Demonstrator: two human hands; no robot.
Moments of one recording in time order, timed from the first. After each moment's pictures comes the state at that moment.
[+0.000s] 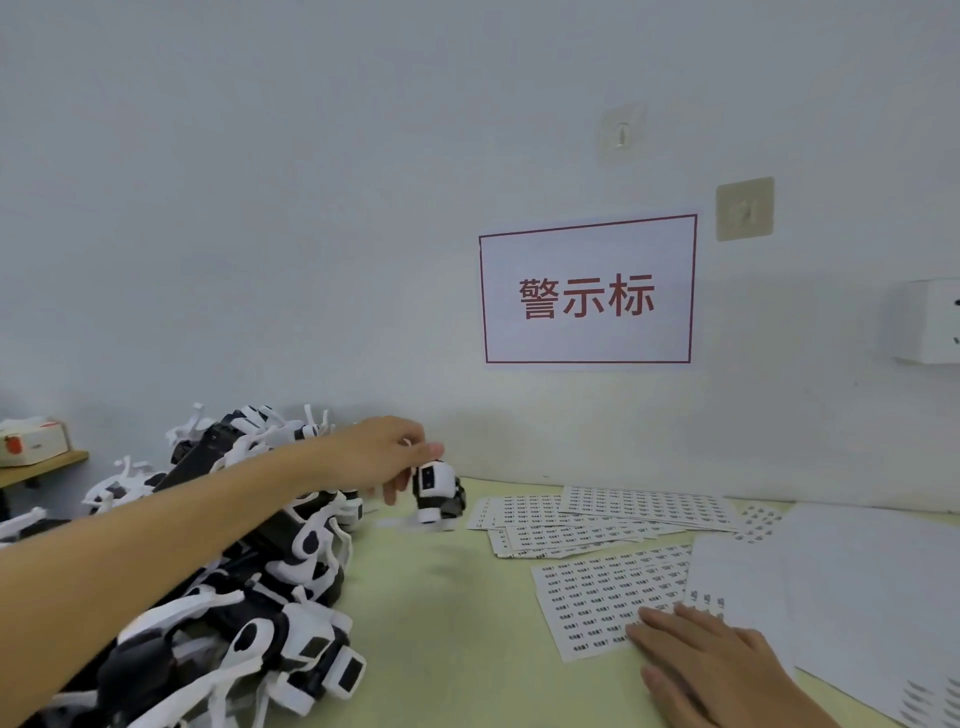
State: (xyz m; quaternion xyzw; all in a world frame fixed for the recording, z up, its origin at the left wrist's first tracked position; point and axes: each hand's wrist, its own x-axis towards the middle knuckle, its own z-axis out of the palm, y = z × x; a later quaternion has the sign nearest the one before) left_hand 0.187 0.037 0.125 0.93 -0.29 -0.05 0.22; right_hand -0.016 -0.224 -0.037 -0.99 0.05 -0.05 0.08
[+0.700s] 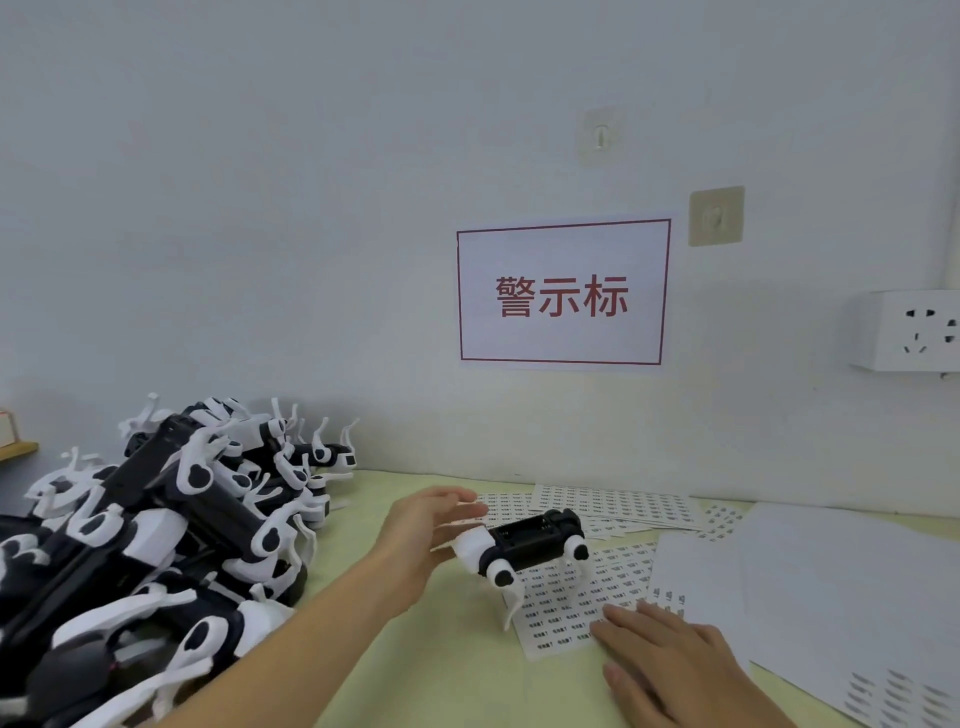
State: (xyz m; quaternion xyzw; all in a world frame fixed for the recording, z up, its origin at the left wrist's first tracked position) left_hand 0.158 -0.033 0.021 0.67 -0.09 -0.14 0.73; right_hand -0.015 -0.226 -0.038 -1.00 0.04 -0.04 0.07
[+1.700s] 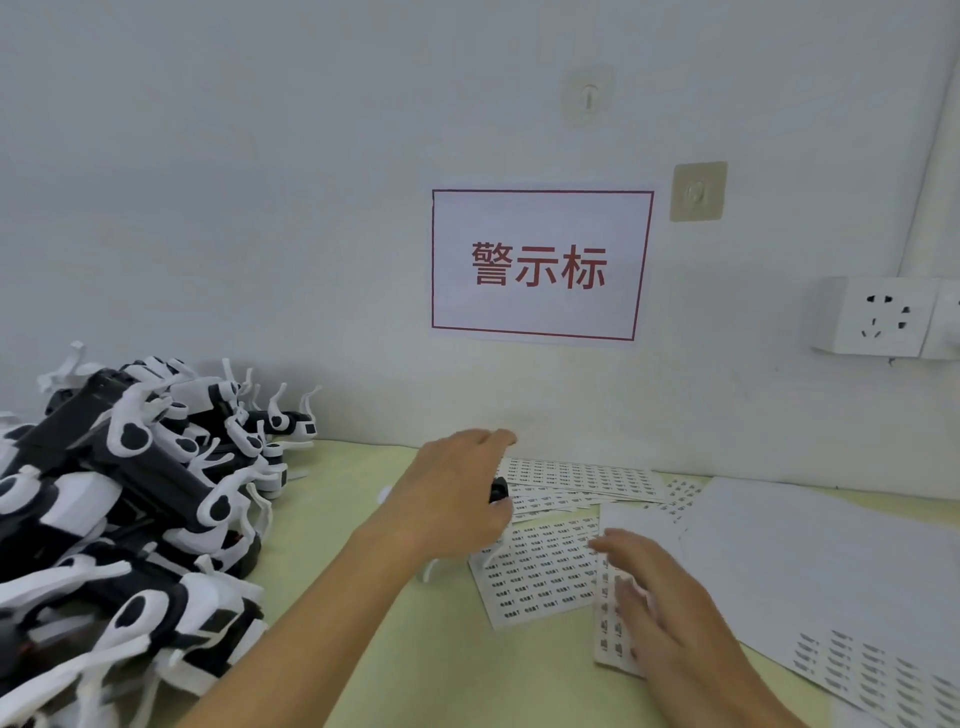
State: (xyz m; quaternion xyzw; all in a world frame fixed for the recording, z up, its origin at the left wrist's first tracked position) left_hand 0.131 -0.063 0.045 0.88 -0.43 0.13 0.16; right_hand -0.028 -0.225 -0.035 -0.90 0.07 -0.25 0.36
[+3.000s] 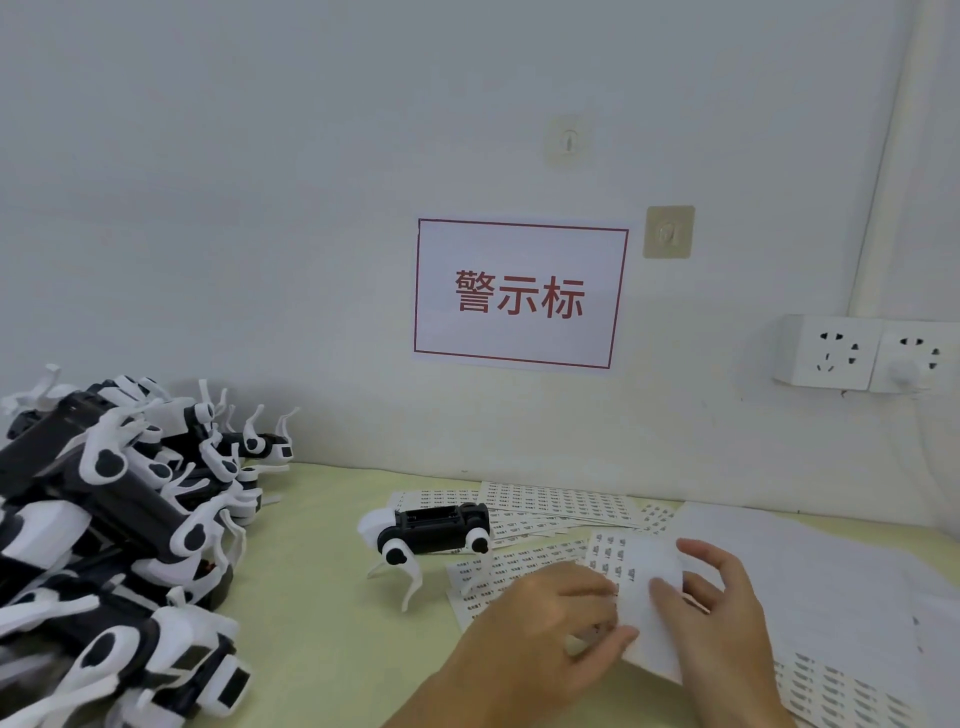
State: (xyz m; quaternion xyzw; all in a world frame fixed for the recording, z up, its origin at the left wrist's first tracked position) left_hand 0.076 -0.113 -0.036 0.66 -0.62 0.21 0.37; right_hand -0.028 -0.245 -0.025 -0.64 0.27 -0.38 0.61
